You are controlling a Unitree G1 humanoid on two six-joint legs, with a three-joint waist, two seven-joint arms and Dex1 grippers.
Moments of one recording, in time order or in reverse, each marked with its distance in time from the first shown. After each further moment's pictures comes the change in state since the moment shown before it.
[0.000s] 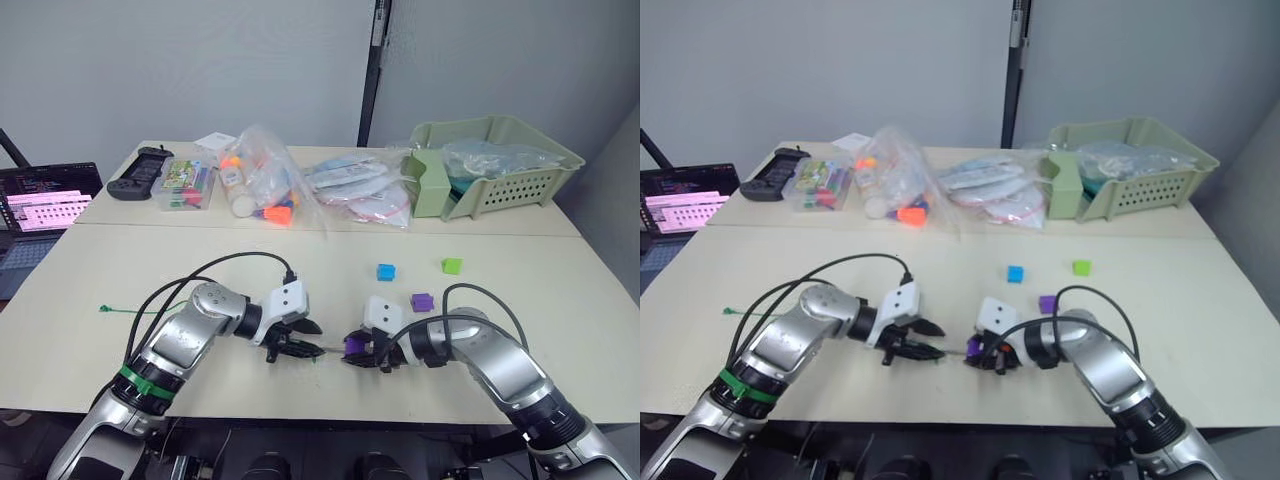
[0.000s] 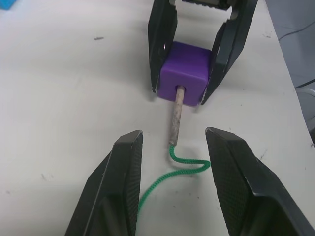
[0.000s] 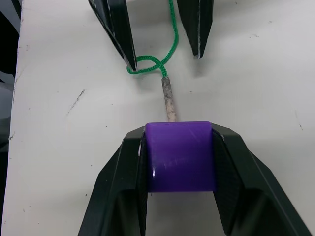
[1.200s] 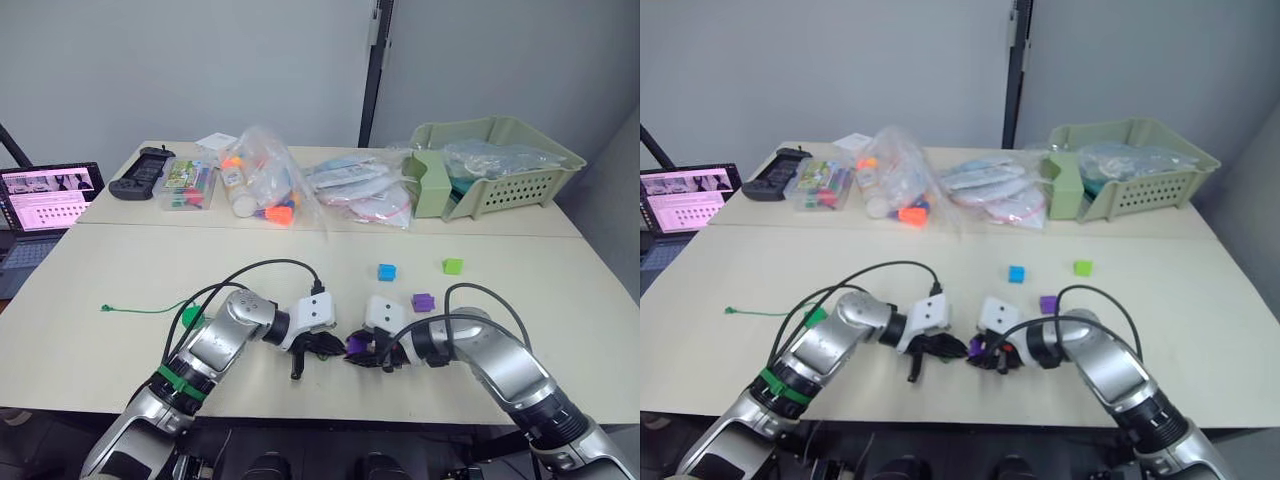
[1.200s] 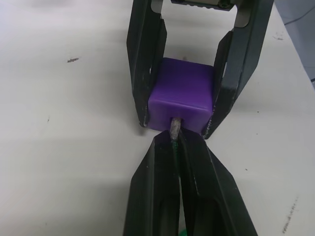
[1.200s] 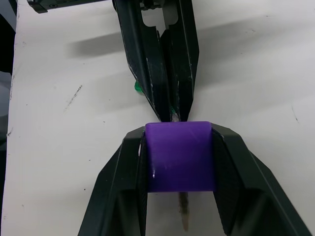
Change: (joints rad) left arm -0.051 -0.151 -0.091 0.105 0.104 -0.085 0.033; right arm 0.000 -0.016 -0.003 -0.003 0.006 0.013 -0.018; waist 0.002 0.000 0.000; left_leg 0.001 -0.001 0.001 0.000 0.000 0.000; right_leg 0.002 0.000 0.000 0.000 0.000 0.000
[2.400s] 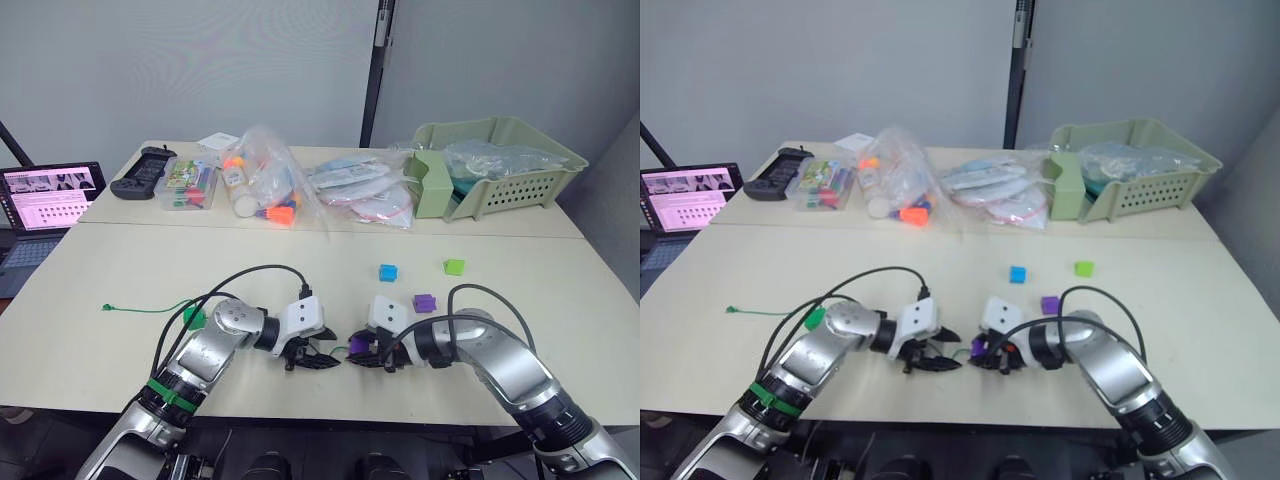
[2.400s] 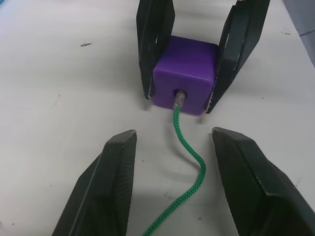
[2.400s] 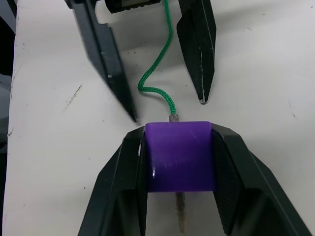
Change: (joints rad) left arm 0.085 0.044 0.052 -0.017 -0.017 -0.059 0.038; right arm 0.012 -0.013 -0.008 -0.006 0.024 0.000 -0.010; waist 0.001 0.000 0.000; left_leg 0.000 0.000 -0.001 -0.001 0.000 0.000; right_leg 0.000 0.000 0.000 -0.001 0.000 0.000
